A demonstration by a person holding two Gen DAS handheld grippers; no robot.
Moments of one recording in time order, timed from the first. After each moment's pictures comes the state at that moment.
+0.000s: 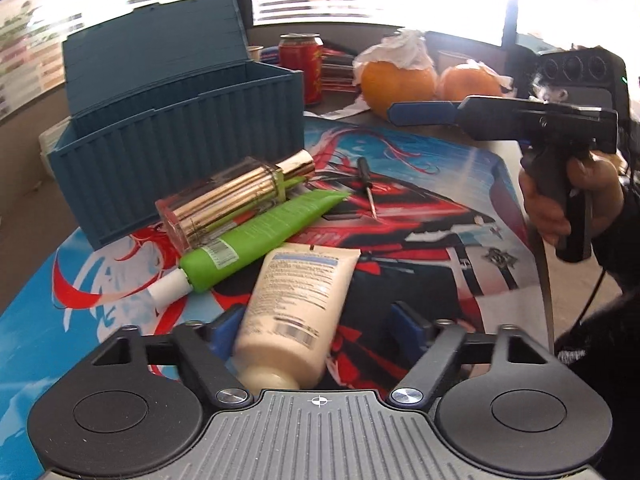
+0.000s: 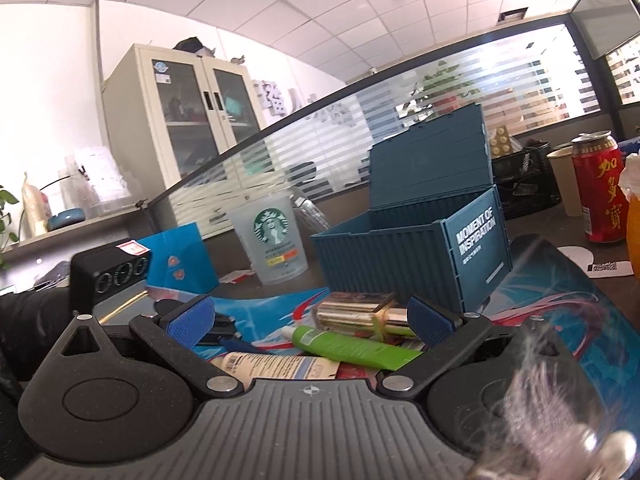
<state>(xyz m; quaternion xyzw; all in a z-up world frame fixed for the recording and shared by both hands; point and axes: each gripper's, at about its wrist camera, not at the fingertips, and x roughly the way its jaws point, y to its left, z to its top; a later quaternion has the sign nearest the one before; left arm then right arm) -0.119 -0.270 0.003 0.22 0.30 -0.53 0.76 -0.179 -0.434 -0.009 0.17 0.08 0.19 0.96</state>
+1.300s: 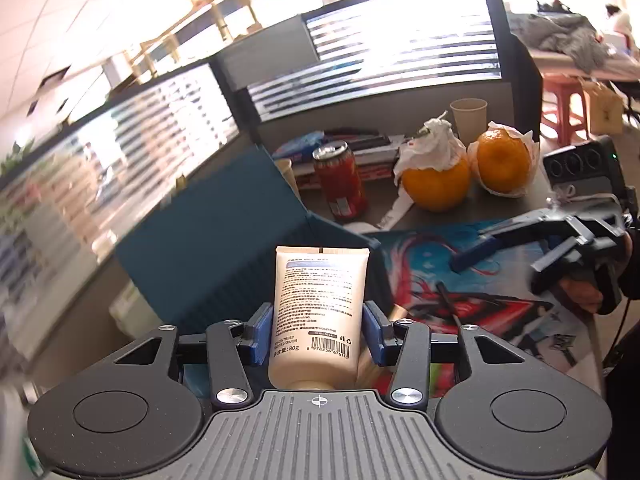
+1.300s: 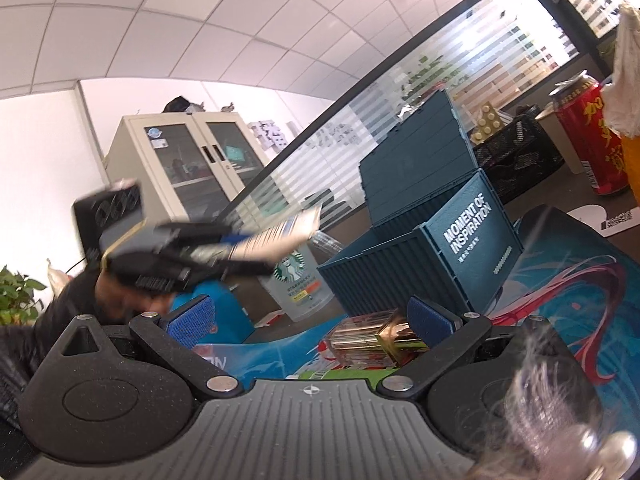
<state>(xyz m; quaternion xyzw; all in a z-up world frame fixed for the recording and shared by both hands) -0.076 -0.307 0.134 0.34 0.15 -0.54 0.76 -0.168 -0.472 -0.021 0.29 0.05 0.23 0.93</state>
